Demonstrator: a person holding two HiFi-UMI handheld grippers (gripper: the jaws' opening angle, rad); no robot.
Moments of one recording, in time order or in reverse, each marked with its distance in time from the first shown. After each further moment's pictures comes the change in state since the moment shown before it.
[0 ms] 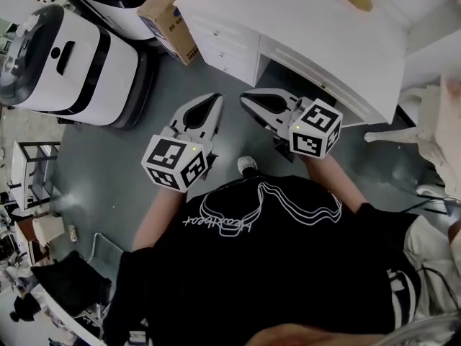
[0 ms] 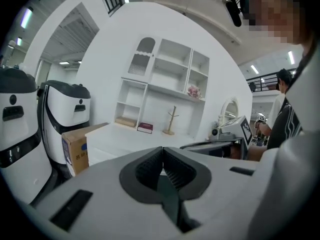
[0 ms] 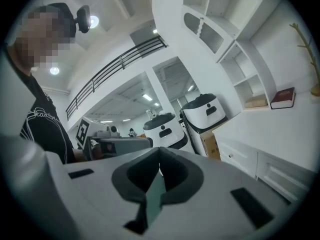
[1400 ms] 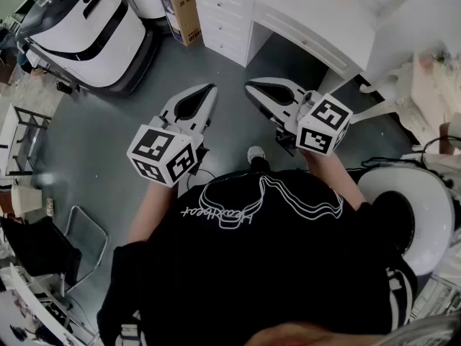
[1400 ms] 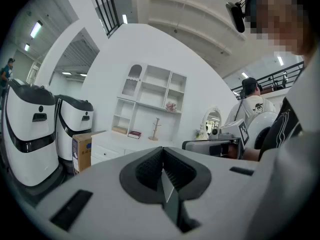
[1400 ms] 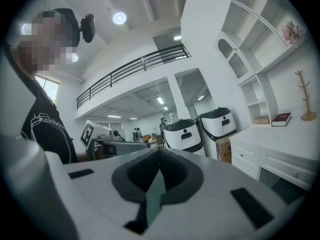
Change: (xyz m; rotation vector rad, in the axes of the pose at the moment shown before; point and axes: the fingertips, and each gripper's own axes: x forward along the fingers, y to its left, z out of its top) left arm -0.269 -0.194 -0.051 0.029 -0.150 -0.024; right arm -0.126 0.301 -0.061 -0.188 -0.061 0.016
